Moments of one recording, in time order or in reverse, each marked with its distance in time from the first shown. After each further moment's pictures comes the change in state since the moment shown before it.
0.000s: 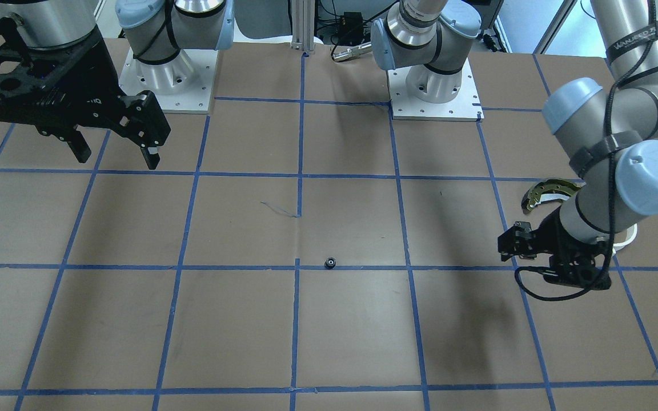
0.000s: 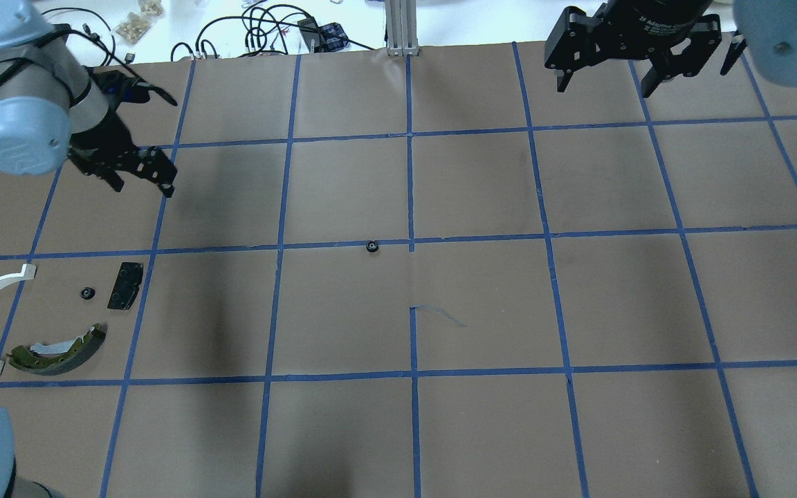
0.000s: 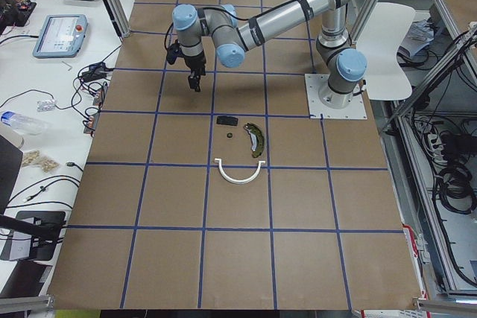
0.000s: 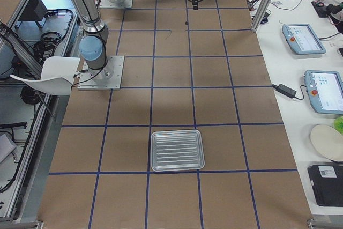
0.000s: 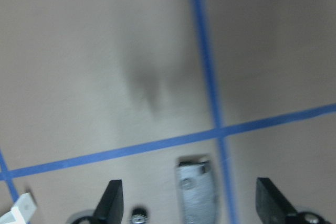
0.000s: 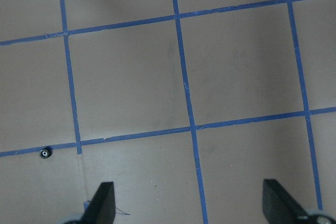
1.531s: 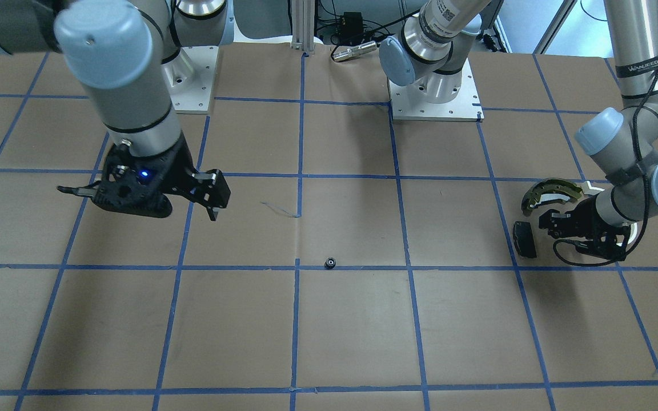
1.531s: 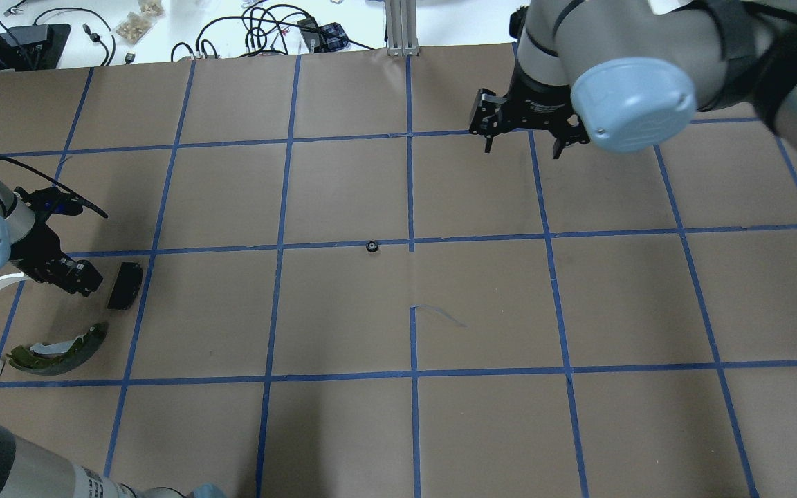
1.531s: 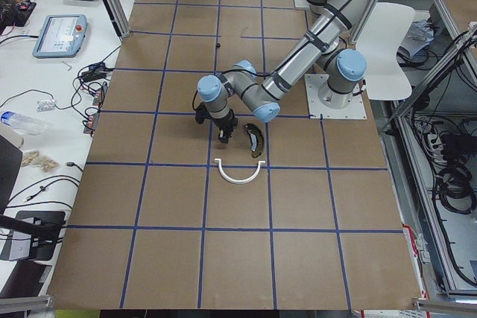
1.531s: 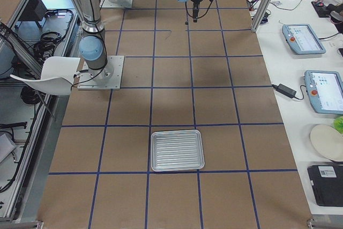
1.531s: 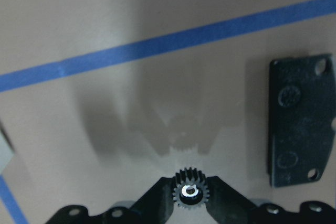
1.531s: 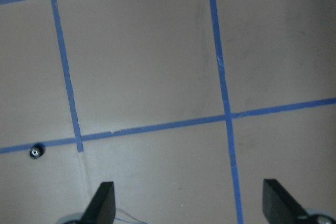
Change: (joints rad) left arm 0.403 -0.068 -0.278 0.222 0.066 0.464; right arm 0.072 0.112 0.110 -0.098 -0.013 0.061
